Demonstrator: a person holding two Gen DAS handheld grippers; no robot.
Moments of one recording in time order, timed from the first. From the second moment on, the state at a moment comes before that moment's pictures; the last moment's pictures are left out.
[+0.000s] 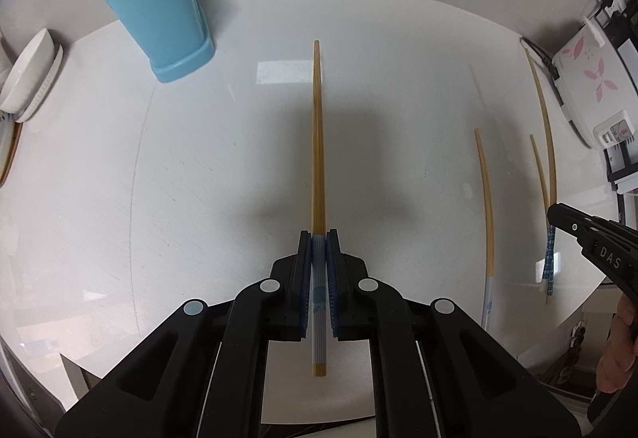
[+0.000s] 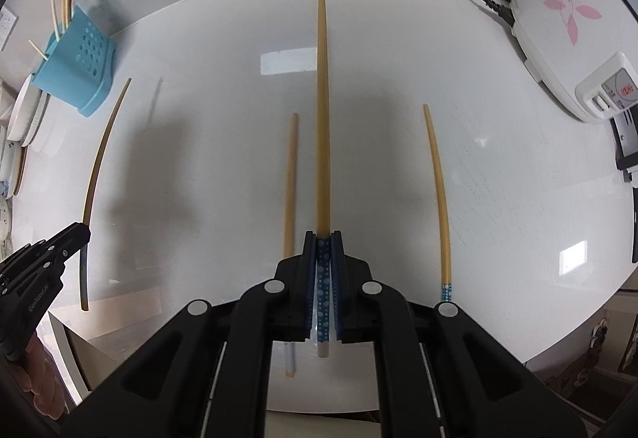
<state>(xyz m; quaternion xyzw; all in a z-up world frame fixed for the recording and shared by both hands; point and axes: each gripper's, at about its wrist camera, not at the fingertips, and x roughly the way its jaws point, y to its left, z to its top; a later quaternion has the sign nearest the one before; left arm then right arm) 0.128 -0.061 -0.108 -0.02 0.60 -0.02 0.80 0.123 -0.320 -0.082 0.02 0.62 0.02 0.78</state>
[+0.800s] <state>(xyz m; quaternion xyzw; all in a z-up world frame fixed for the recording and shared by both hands) 0.131 -0.002 -0.026 -0.07 0.48 0.00 0.88 0.144 -0.208 -0.004 0.00 0.51 0.12 0.85</state>
